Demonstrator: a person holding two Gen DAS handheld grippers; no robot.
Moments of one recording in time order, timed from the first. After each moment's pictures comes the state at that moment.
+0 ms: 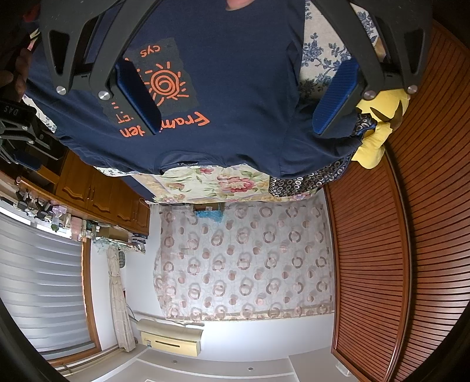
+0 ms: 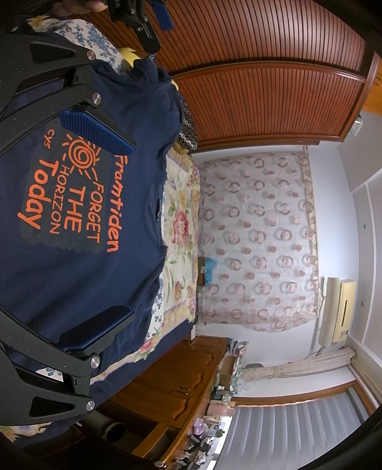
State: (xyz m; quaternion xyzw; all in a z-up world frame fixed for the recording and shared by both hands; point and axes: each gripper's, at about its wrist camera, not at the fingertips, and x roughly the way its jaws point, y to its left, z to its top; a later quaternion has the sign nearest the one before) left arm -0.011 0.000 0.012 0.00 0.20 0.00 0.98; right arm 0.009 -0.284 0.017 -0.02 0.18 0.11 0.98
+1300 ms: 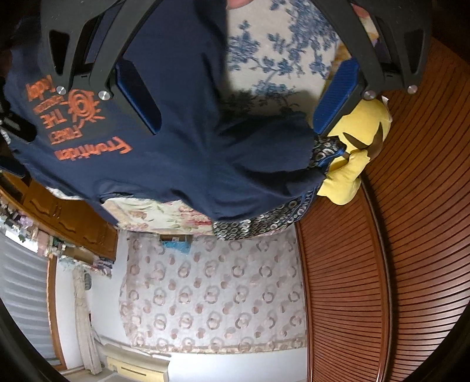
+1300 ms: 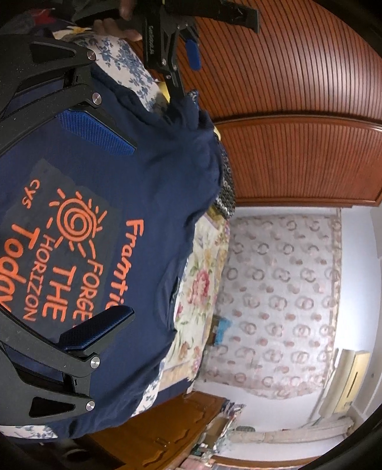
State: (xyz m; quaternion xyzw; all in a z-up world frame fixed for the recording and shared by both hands) left arm 0.046 0.093 -0.049 0.00 0.28 0.07 0.96; right arm 0.061 -0.176 -0.021 -0.10 0.24 0.26 0.93
